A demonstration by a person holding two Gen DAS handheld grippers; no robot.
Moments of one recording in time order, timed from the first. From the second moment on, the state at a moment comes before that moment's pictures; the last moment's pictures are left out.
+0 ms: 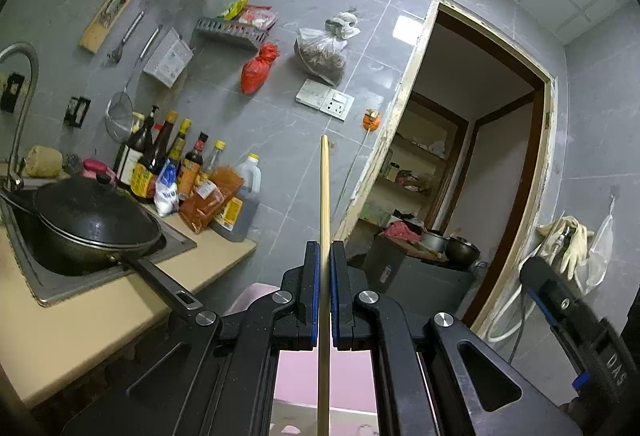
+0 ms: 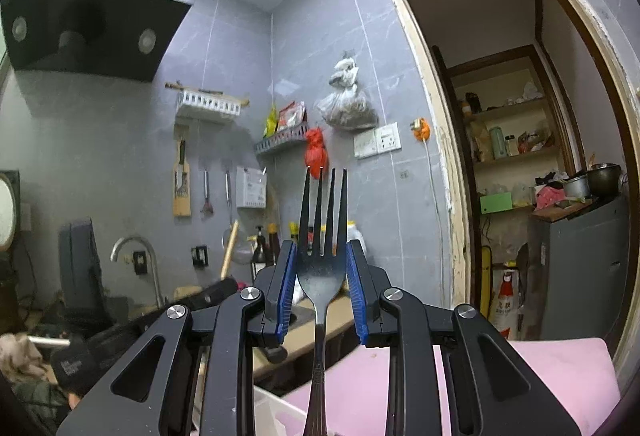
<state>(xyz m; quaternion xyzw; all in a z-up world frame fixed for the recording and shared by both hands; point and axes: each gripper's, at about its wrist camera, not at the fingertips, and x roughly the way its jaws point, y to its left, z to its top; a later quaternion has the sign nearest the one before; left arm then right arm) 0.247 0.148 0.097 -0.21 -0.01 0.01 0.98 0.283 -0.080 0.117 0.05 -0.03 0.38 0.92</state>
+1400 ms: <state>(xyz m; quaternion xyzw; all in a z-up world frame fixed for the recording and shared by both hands) 0.191 0.106 0.078 -0.16 0.08 -0.03 0.98 0.244 -0.146 0.098 0.05 0.02 0.36 0.93</state>
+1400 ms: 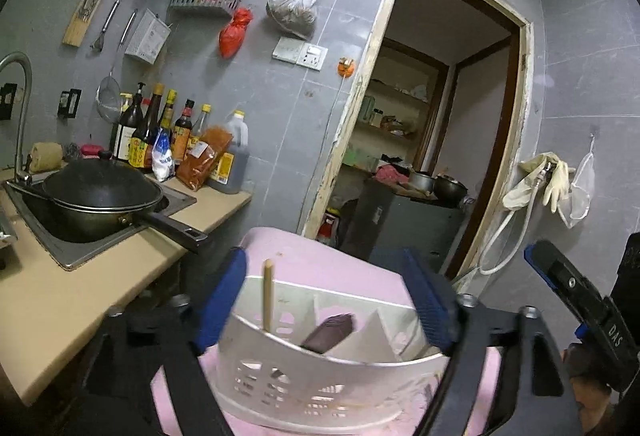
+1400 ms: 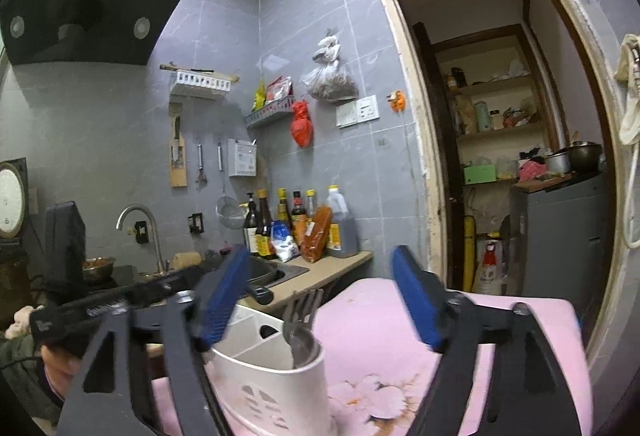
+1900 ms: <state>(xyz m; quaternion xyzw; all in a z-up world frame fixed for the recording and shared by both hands) 0.164 0.030 0.079 -0.06 0.11 -0.07 0.99 0.207 -0.217 0.091 0.02 0.02 0.29 0.96</state>
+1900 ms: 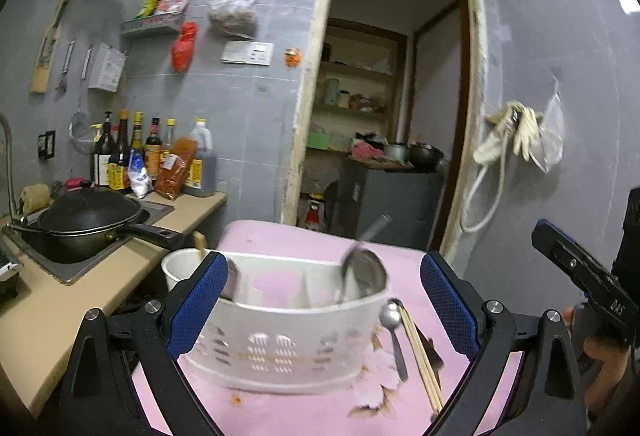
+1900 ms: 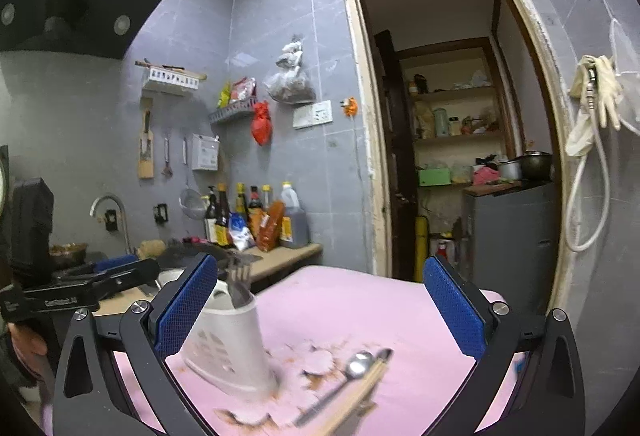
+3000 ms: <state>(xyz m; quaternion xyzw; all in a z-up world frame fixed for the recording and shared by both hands) 0.213 -0.047 -0.009 0.01 0.37 -0.17 0.91 0.281 -0.237 -0.007 -0.03 0.37 0.26 0.89</state>
